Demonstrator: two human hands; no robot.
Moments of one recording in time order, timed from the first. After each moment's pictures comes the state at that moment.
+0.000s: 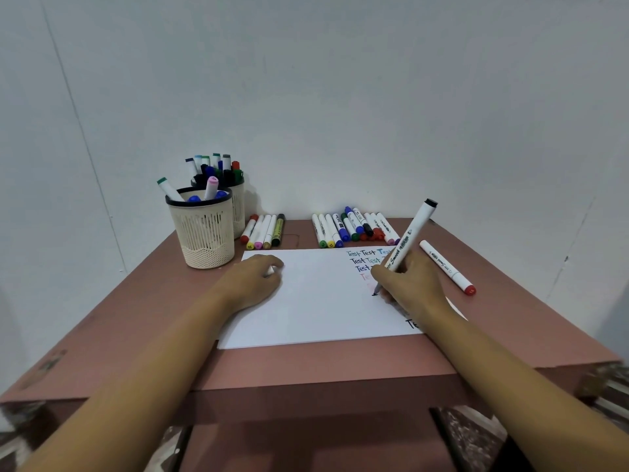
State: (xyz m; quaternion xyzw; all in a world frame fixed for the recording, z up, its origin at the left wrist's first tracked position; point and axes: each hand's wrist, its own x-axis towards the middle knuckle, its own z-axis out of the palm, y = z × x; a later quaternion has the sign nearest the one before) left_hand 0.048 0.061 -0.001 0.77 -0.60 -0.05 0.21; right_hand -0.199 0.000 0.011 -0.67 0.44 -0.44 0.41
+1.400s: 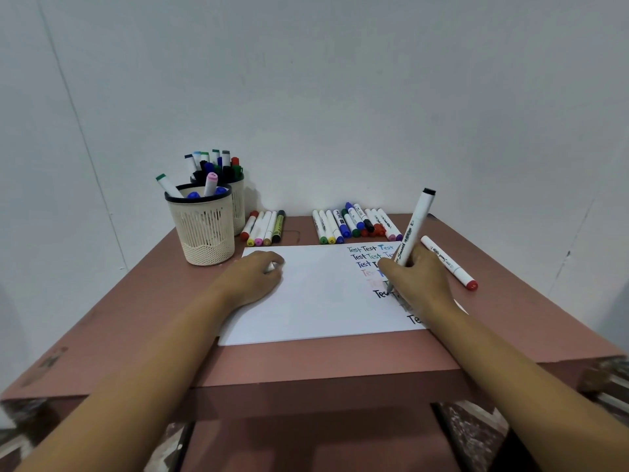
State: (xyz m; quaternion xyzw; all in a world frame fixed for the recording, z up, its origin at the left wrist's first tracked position) left_hand 0.049 0.061 -0.002 0.76 -0.61 -0.05 0.21; right_hand -0.201 0.000 0.012 -0.67 0.47 -0.46 0.35
